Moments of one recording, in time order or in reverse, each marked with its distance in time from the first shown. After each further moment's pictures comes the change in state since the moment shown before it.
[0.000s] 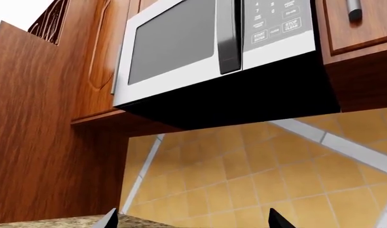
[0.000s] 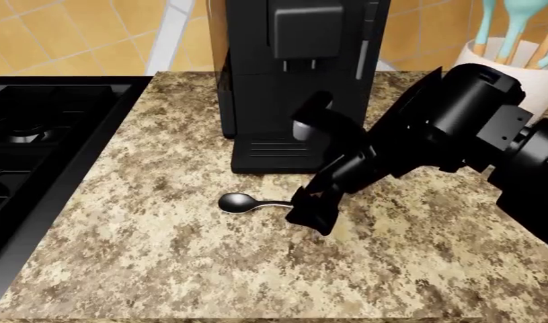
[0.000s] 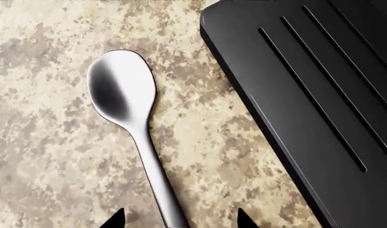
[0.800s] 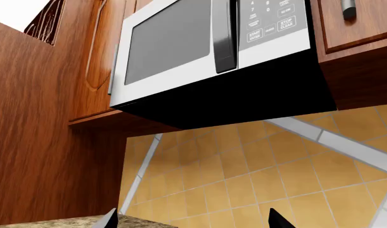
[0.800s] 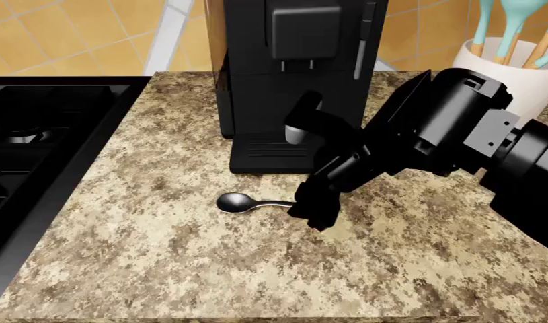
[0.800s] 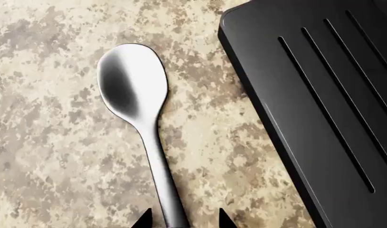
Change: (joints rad) left arm -0.002 -0.010 0.018 0.003 0.025 -0.008 -0.011; right arm 0.001 -0.018 -0.036 -0.009 -0.092 -0.068 -0.082
